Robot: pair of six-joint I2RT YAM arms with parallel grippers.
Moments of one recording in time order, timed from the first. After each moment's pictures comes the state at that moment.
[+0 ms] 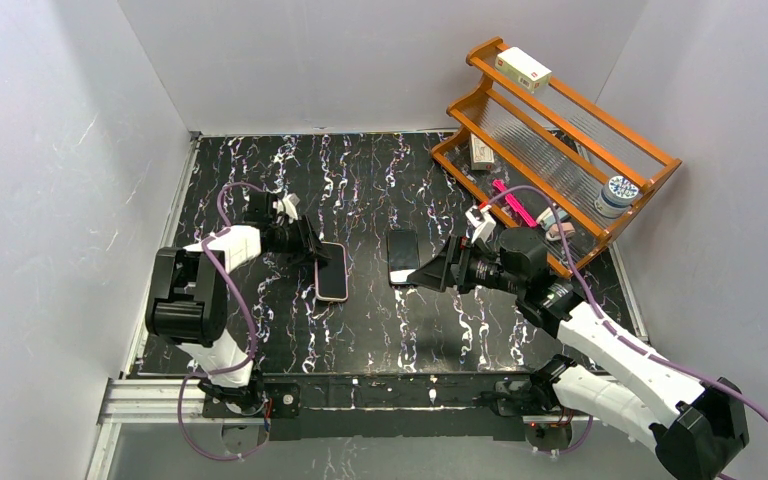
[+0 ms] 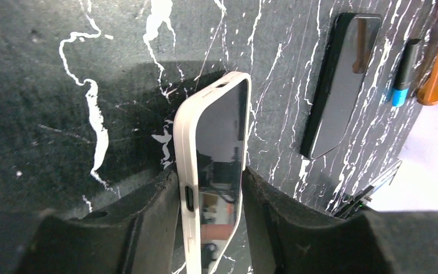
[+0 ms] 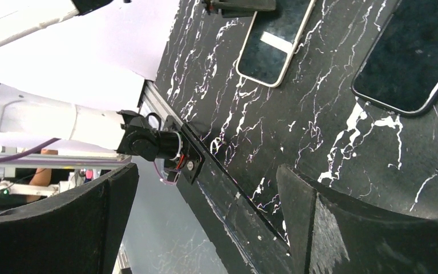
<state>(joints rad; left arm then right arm) -0.10 1.65 0.87 -0.27 0.56 -0.45 0.66 0.87 0.61 -0.05 -0.47 0.82</state>
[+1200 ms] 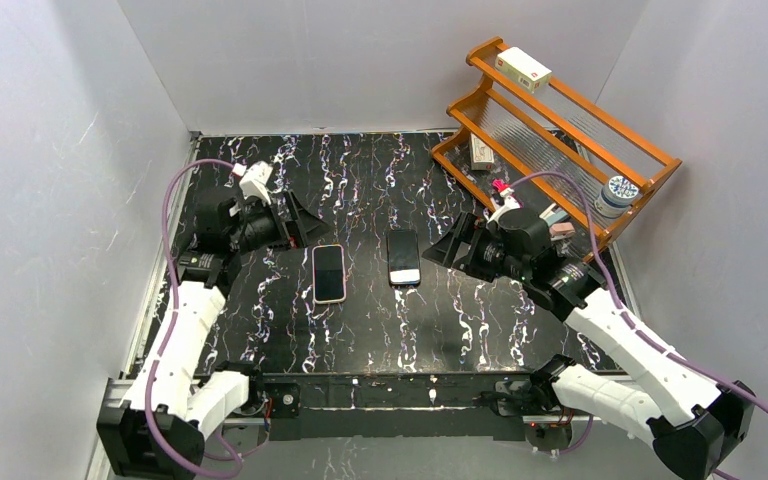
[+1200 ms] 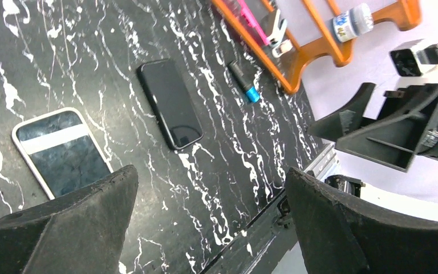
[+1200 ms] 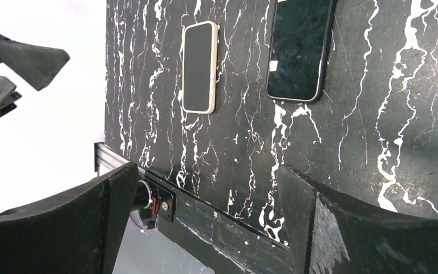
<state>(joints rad) -0.12 0.99 0.89 -0.39 0.67 -0.48 0.66 0.91 0.86 -0.47 -0.13 0.87</state>
